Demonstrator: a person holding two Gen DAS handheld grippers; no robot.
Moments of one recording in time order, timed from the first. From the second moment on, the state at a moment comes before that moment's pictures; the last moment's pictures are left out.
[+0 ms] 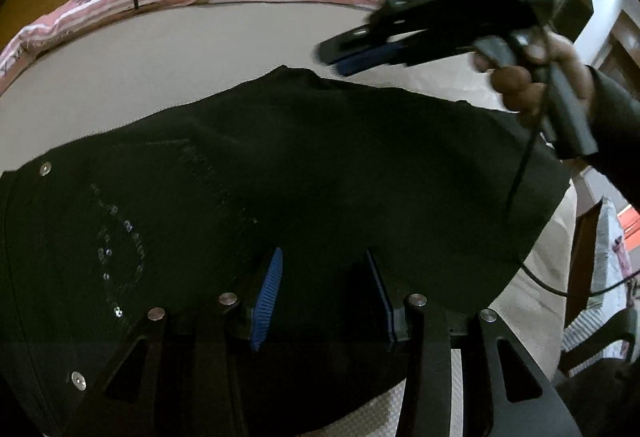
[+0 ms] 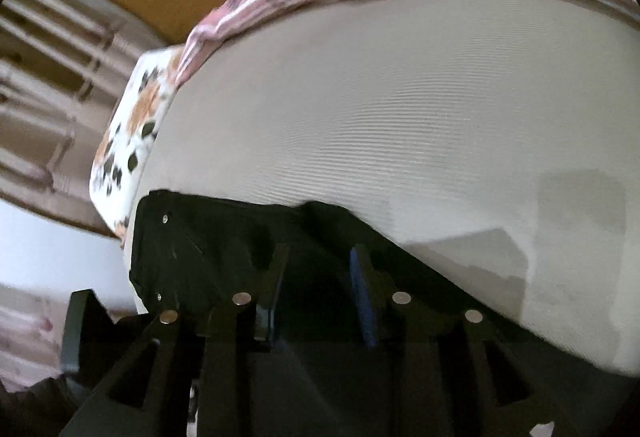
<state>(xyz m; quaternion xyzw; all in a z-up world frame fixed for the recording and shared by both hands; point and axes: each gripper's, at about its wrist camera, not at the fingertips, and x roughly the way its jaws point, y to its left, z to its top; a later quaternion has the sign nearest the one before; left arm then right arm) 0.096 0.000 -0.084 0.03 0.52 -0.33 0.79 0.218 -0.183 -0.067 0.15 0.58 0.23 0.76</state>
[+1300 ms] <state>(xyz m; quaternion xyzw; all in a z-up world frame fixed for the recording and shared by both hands) 0.105 0.014 -0.078 0.01 0.52 -0.28 0.81 0.035 -0.364 -0.055 0.20 0.48 -0.02 0.85</state>
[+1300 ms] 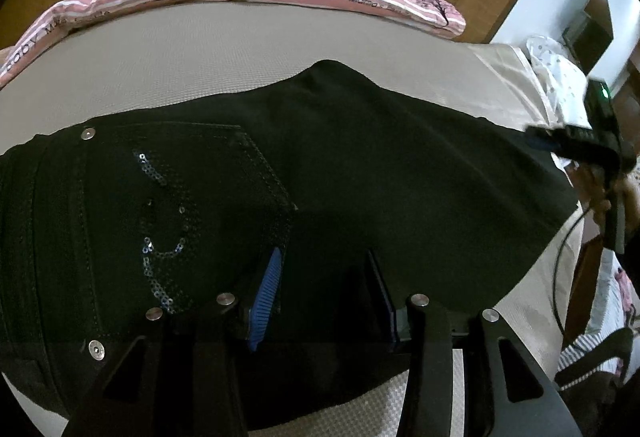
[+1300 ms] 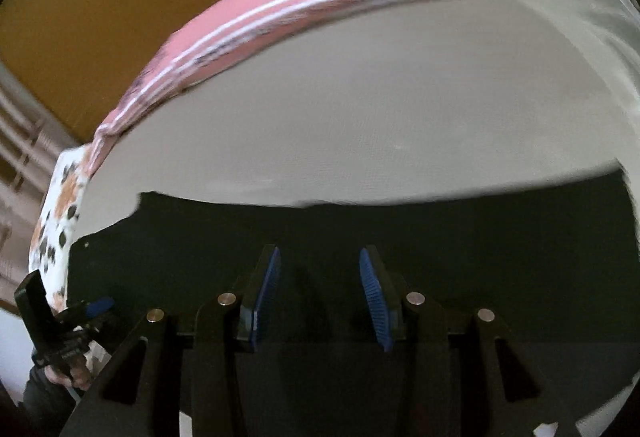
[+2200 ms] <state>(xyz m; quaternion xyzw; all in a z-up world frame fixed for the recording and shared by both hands) 0.068 -0.150 -0.082 0.14 0.51 -0.37 0.76 -0.113 -0.511 -0.061 0.25 0.44 -0.19 0.84</state>
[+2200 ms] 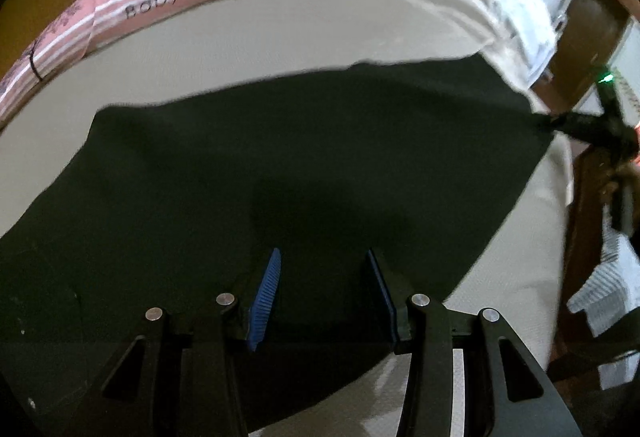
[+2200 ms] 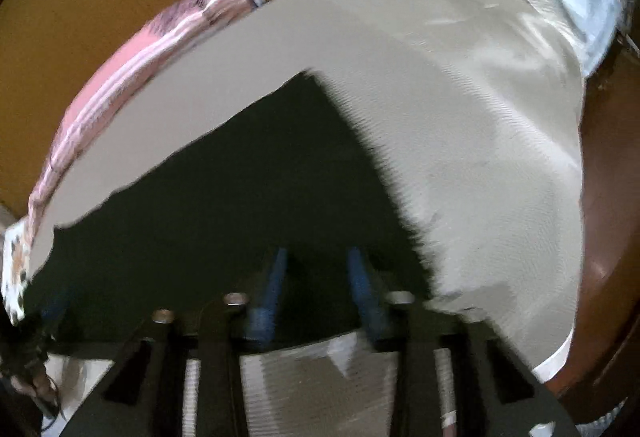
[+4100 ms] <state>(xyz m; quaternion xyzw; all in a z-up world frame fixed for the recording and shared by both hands) 0.084 0.044 -0.045 -0.11 0.50 -0.24 0.82 0.060 -0.184 -0.067 0.26 0.51 0.18 0.80</state>
